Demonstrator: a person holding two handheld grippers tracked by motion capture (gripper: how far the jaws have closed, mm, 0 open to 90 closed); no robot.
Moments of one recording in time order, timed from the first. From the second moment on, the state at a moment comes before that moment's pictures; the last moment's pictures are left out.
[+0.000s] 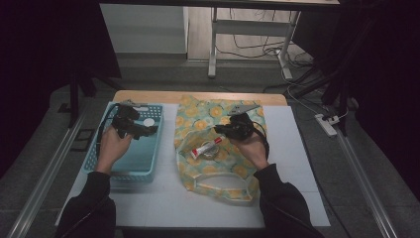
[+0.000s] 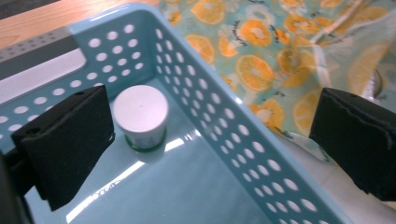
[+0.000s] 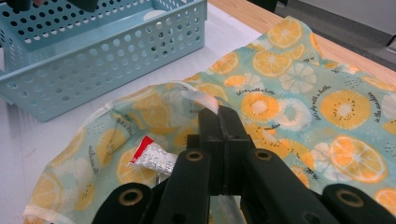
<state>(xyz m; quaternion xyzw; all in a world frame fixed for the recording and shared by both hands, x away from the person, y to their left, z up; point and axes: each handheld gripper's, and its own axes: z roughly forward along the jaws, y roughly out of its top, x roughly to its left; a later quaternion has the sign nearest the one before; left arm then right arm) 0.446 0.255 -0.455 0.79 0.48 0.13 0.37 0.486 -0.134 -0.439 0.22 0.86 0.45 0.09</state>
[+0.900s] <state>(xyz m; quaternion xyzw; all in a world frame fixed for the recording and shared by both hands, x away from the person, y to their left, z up) 0.489 0.256 -0.489 0.80 0.52 0.13 0.27 0.486 -0.134 -0.439 0.22 0.86 0.45 0.09</state>
